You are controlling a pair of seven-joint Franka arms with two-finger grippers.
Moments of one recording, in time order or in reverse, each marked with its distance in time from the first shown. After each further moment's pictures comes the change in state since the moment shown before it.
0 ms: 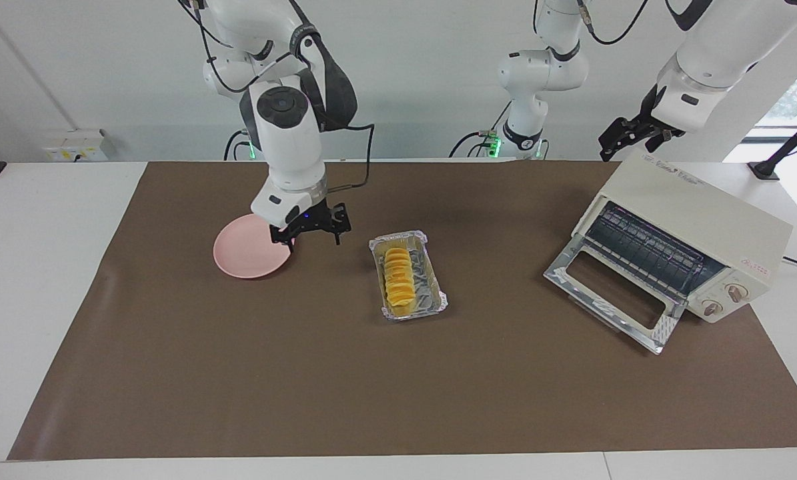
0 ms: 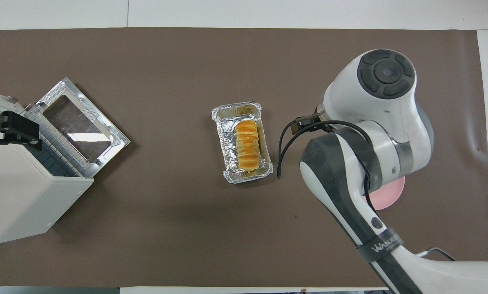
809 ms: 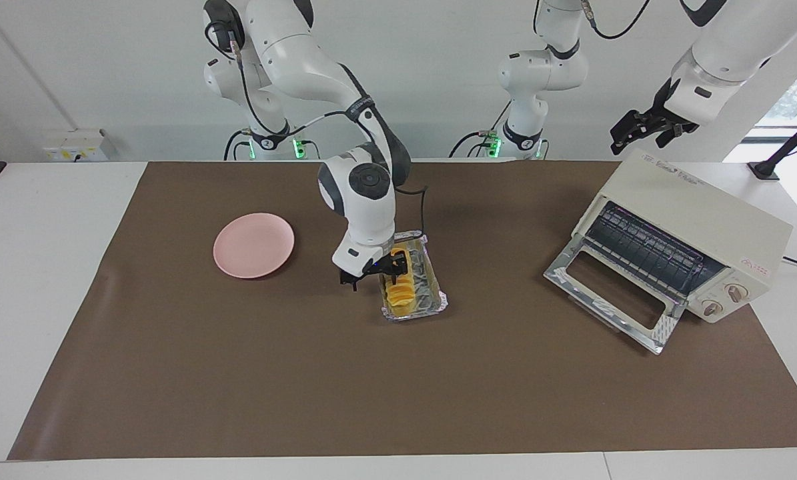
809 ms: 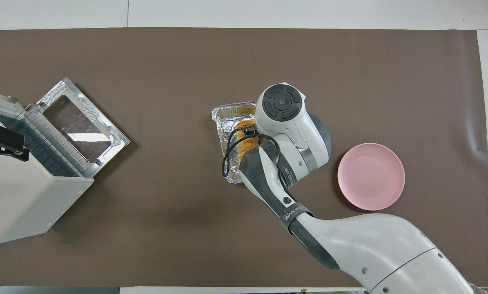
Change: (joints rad) left arm 0.038 -0.046 0.009 -0.079 -0.002 0.028 0.100; right arm 0.135 0.269 -0.005 0.061 0.001 0.235 0.174
